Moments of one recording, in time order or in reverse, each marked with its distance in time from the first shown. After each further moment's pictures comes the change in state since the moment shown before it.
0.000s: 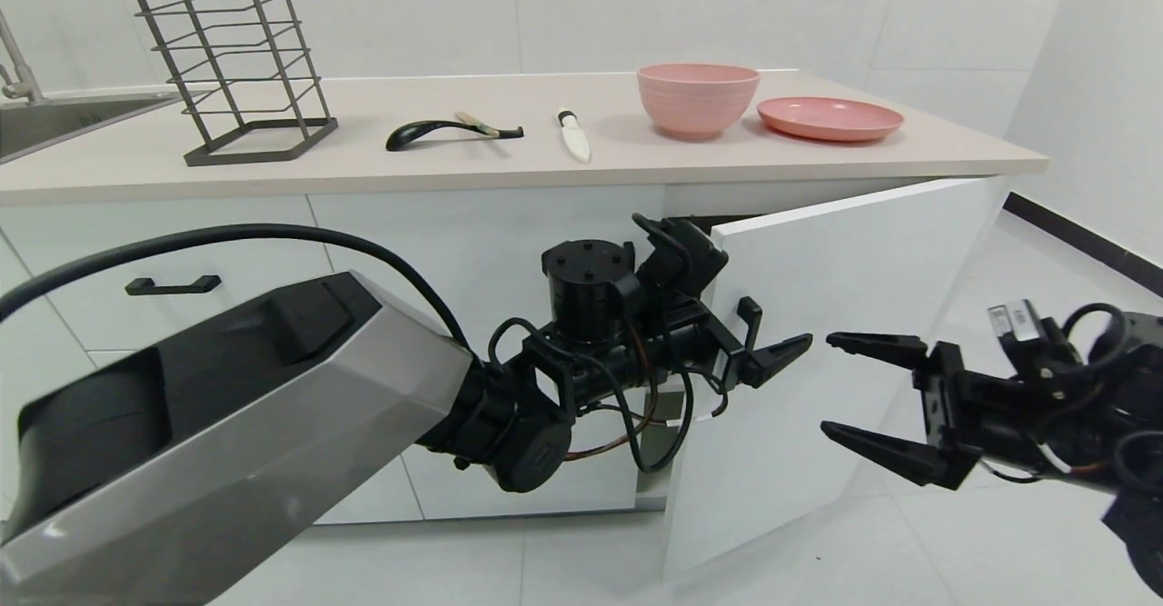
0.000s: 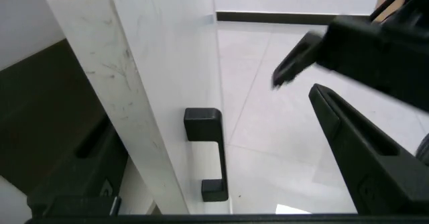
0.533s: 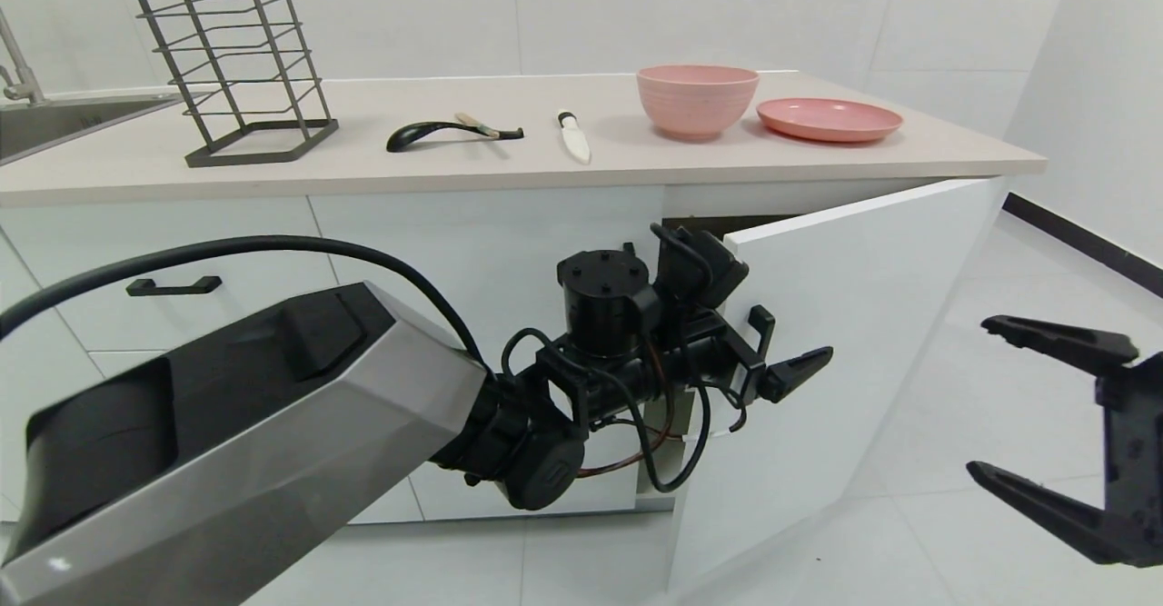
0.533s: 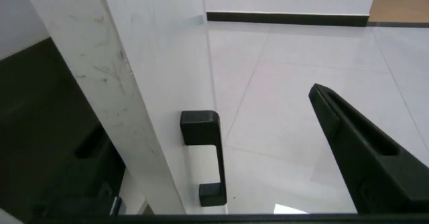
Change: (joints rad) left arm -0.038 0.005 0.003 -0.011 0.028 0.000; right arm -0.093 -0.495 0.196 0.003 0.000 -0.007
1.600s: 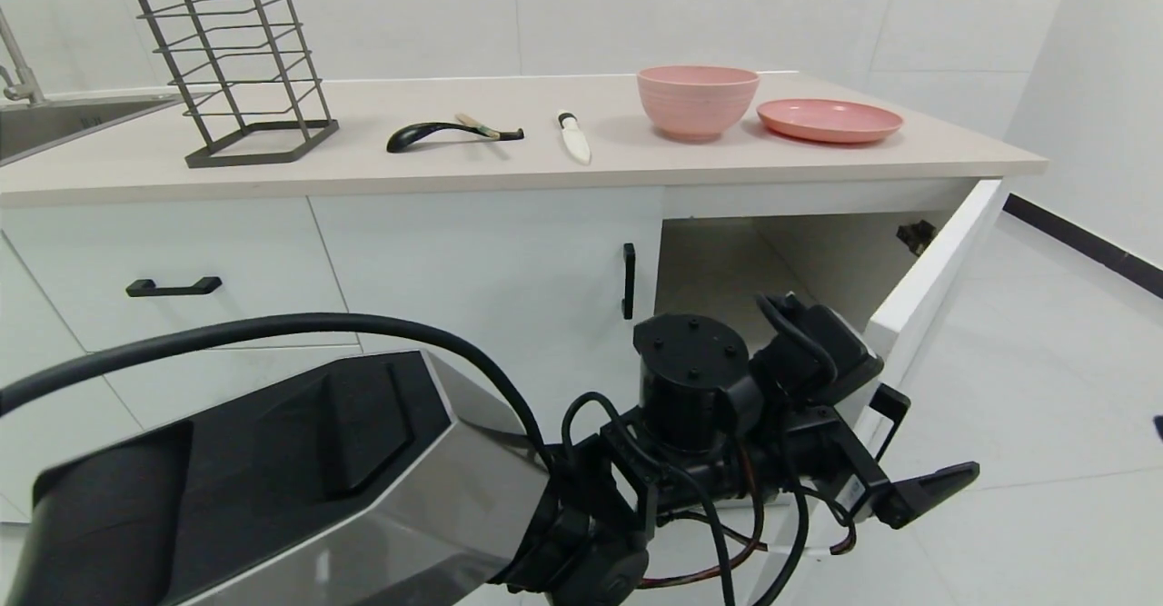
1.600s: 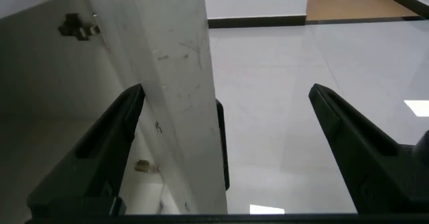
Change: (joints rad) left arm -0.180 0.008 0.038 -0.044 -0.010 -0.001; right arm -0.050 -0.306 -0.130 -0.003 -0.001 0.004
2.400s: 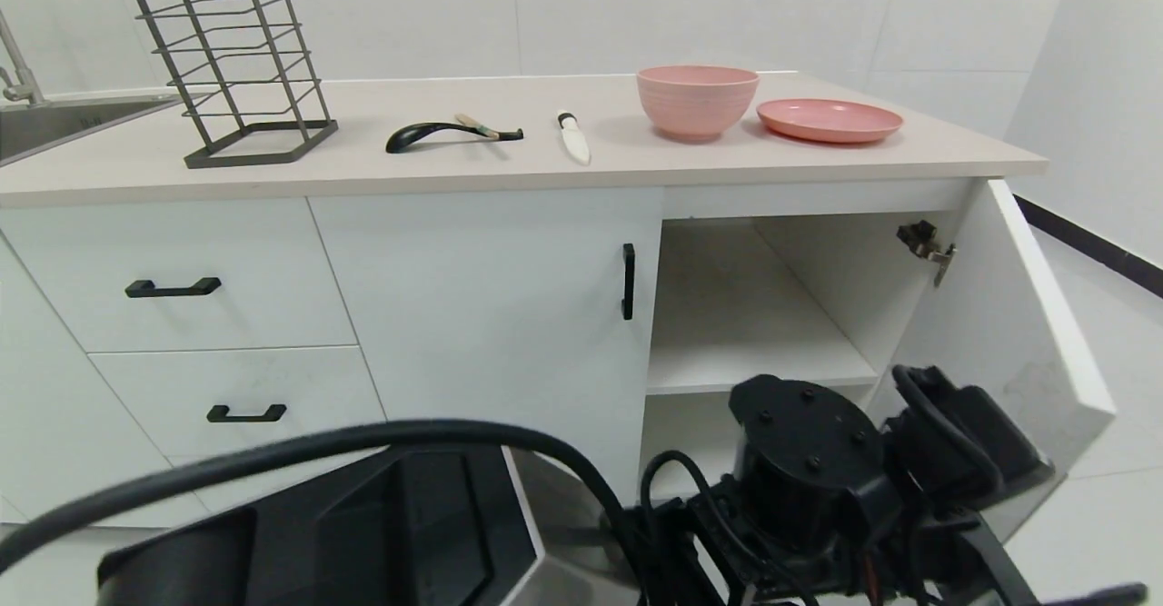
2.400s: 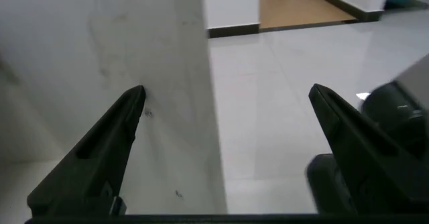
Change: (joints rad) left arm -0.137 0.067 -0.111 0.010 -0.021 -0.009; right arm -0.030 -0.117 -0.004 0.003 0.000 -0.005
